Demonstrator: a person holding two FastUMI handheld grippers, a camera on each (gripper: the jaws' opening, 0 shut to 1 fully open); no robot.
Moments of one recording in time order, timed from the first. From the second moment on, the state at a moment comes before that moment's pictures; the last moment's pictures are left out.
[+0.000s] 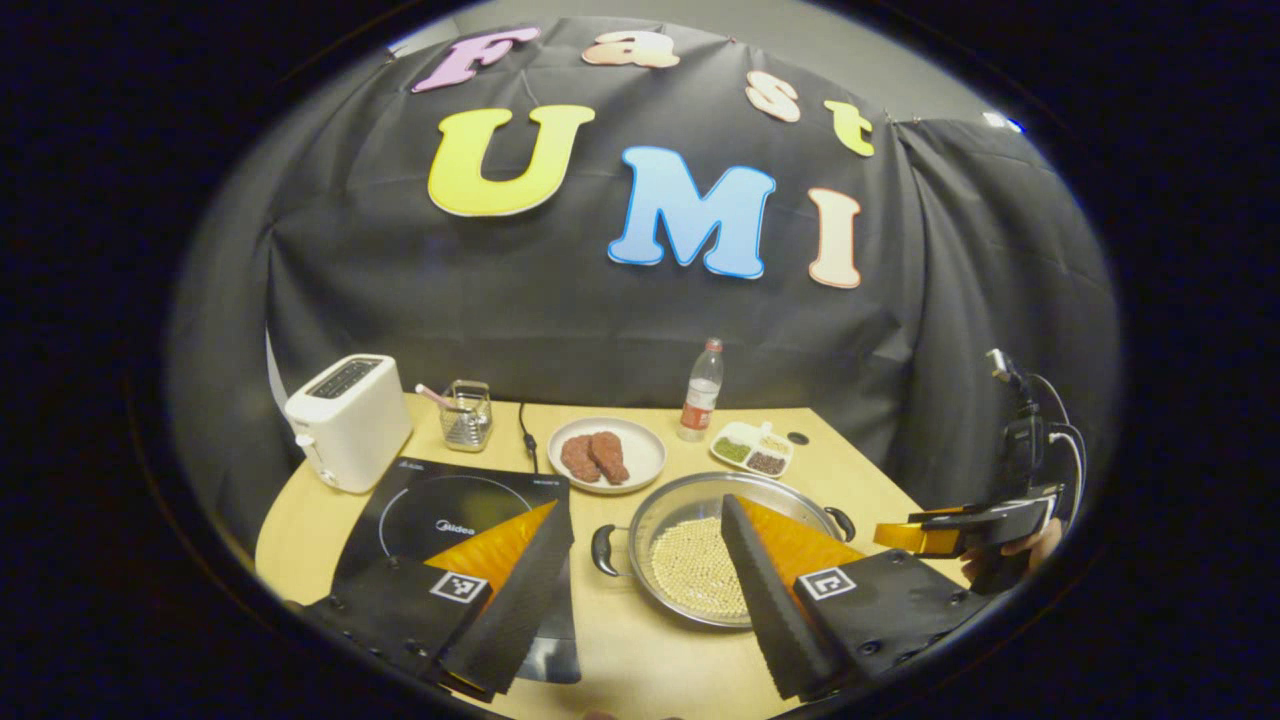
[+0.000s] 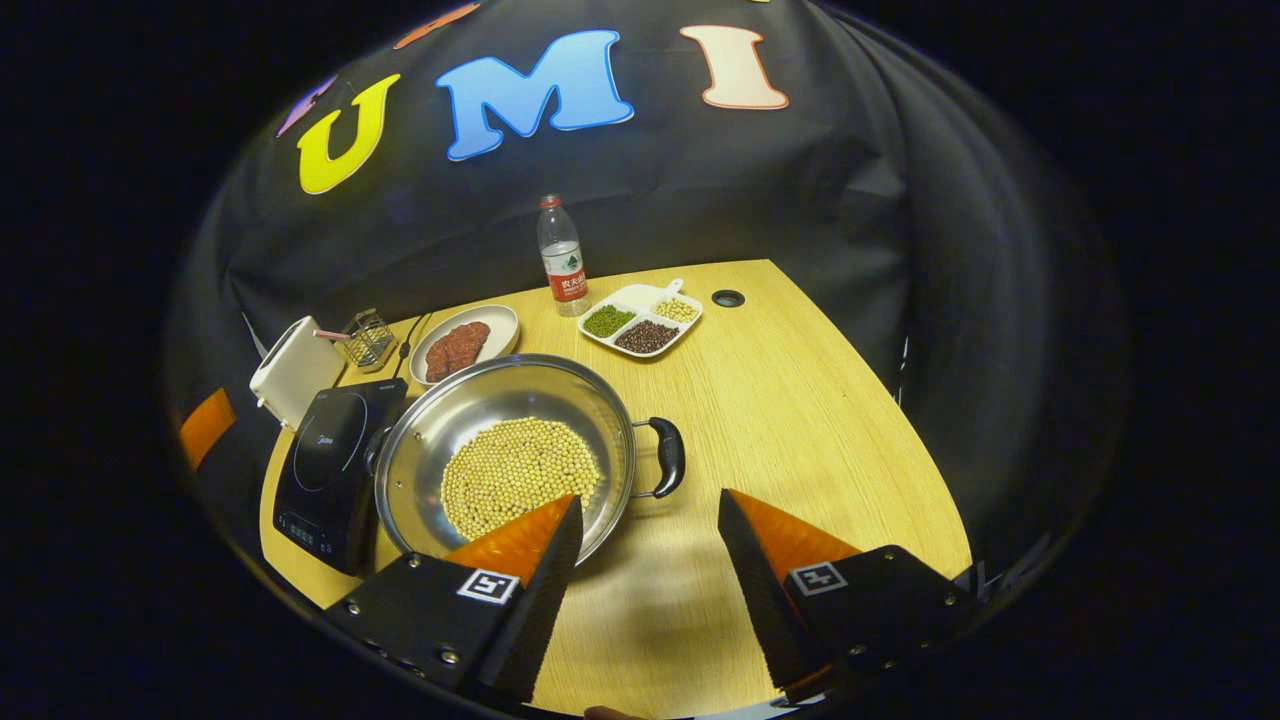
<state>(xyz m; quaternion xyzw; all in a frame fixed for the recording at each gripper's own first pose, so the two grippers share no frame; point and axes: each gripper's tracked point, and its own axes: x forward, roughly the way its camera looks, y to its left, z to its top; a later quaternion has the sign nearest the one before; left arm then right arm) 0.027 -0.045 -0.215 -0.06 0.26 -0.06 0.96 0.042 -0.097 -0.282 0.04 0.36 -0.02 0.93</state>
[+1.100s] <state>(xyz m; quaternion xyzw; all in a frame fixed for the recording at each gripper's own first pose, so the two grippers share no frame) 0.106 -0.038 -0.415 0.00 0.43 -0.02 0.90 0.135 -0.107 -0.360 0.01 0.41 0.02 0.91</state>
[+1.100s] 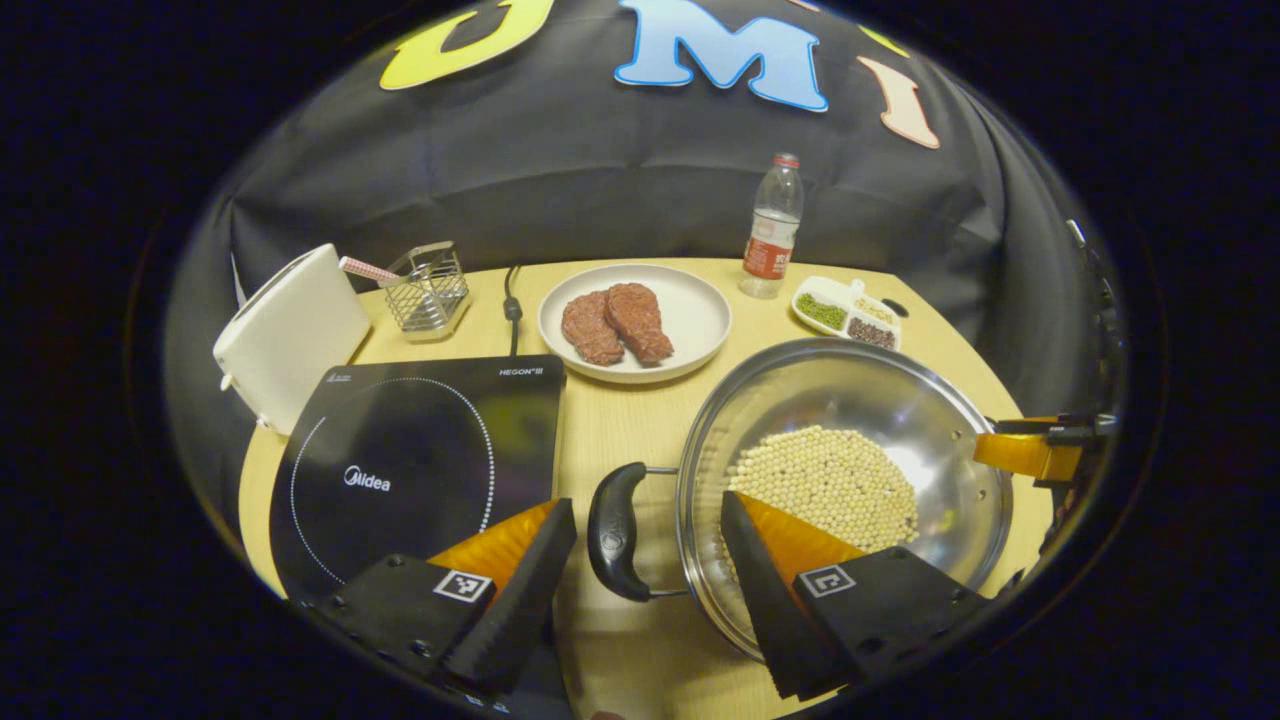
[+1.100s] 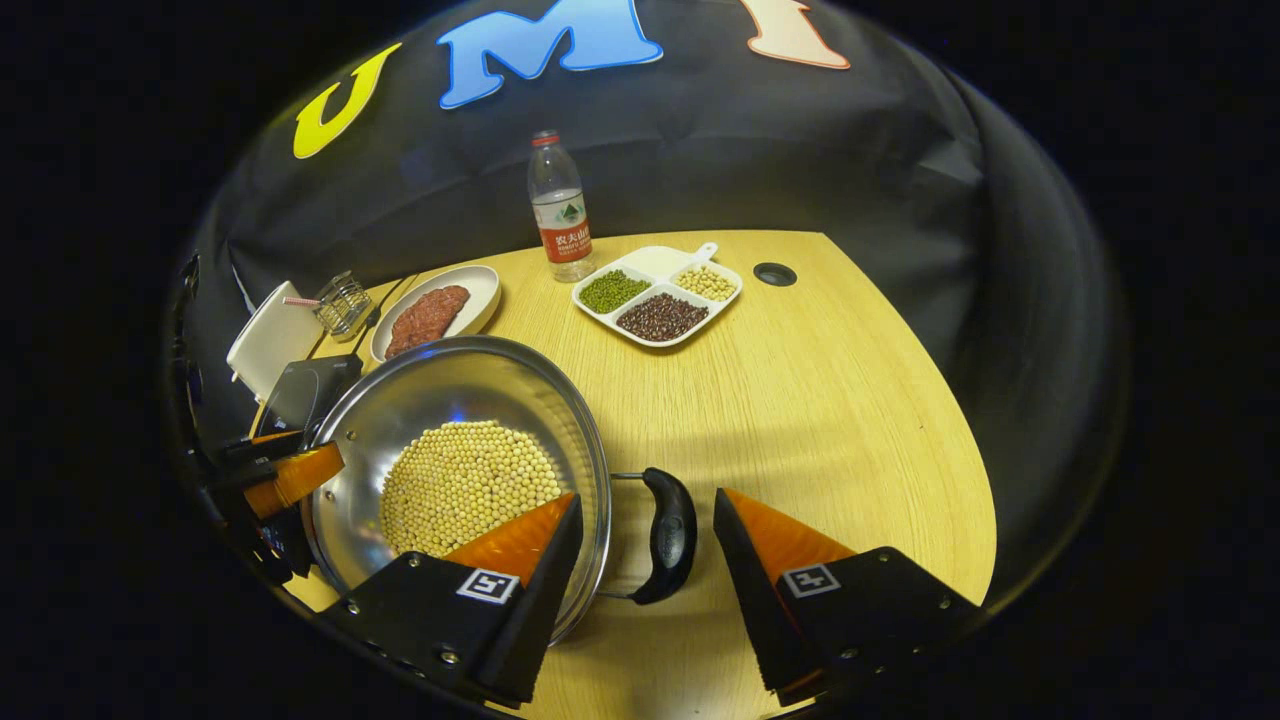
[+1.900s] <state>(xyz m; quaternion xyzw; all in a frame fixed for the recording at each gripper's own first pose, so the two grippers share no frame) 0.106 -0.039 -0.422 0.05 0.43 -0.02 0.90 0.140 -0.101 -0.387 0.03 0.43 0.02 0.90</state>
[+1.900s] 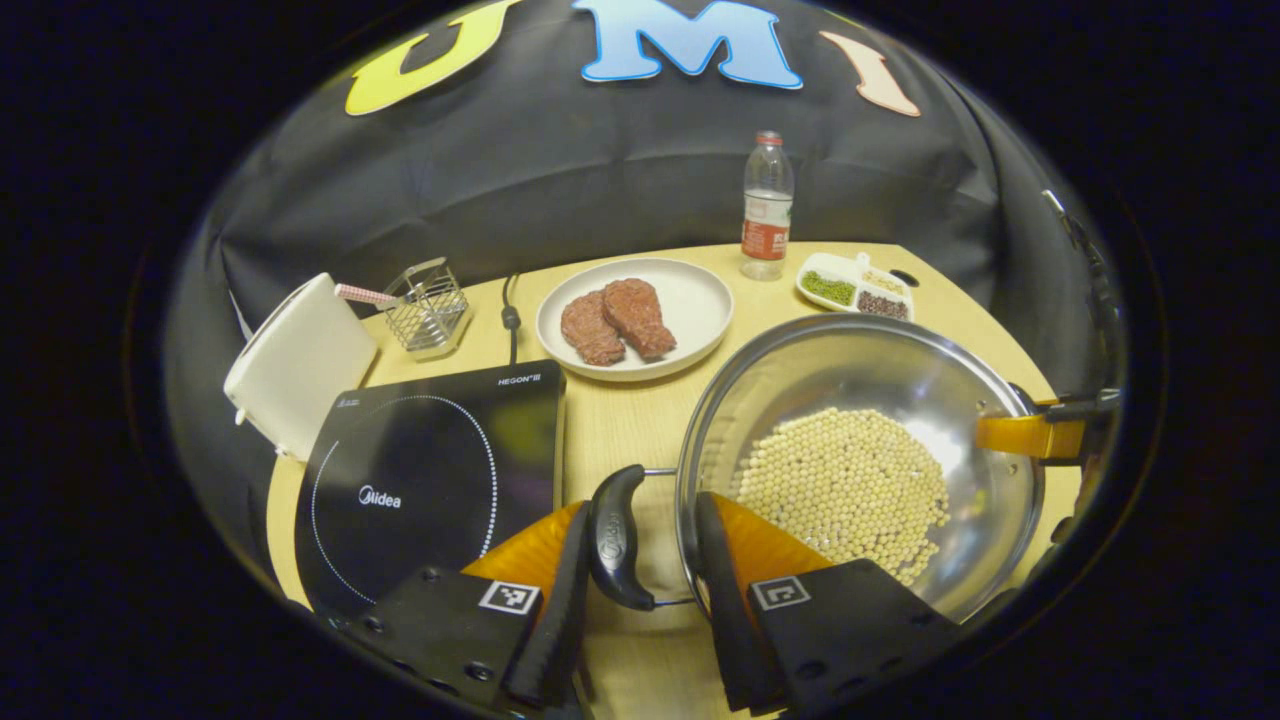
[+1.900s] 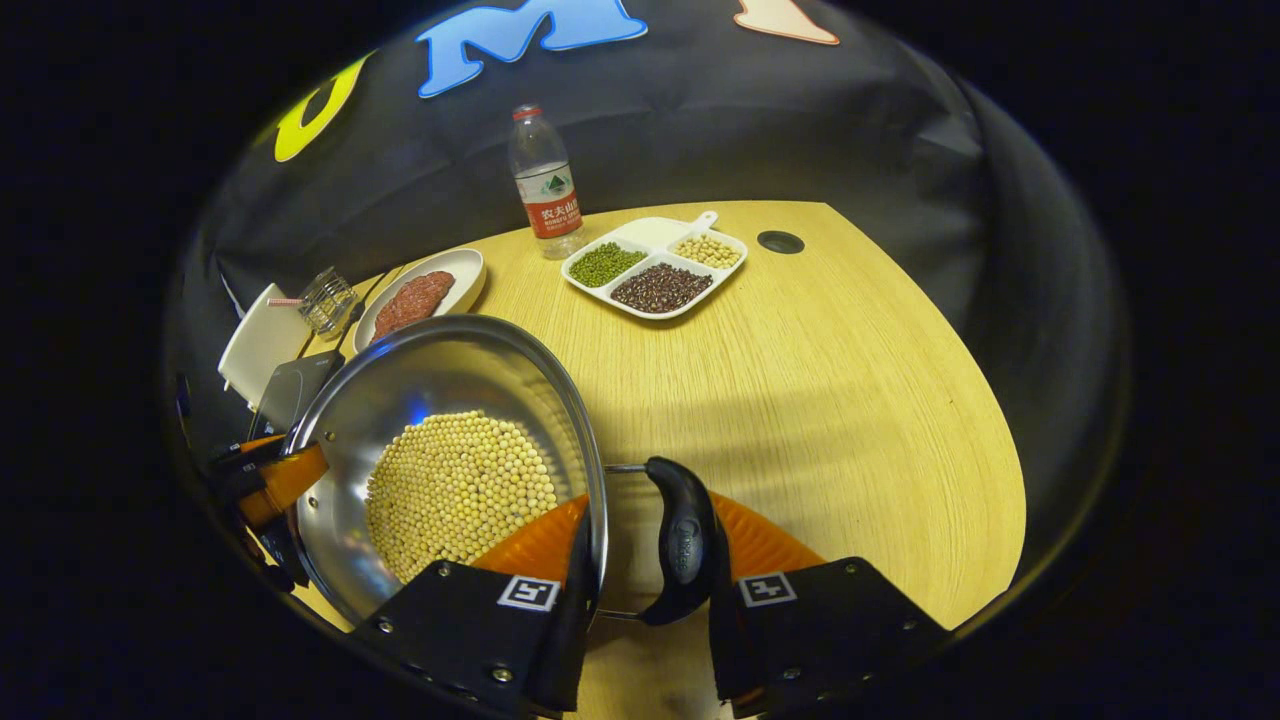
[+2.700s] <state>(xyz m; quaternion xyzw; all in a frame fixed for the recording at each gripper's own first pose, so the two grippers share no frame) 0.080 0.010 -0.345 0.01 0.42 -0.05 0.90 0.094 -0.053 -0.307 0.02 0.40 0.00 0.92</state>
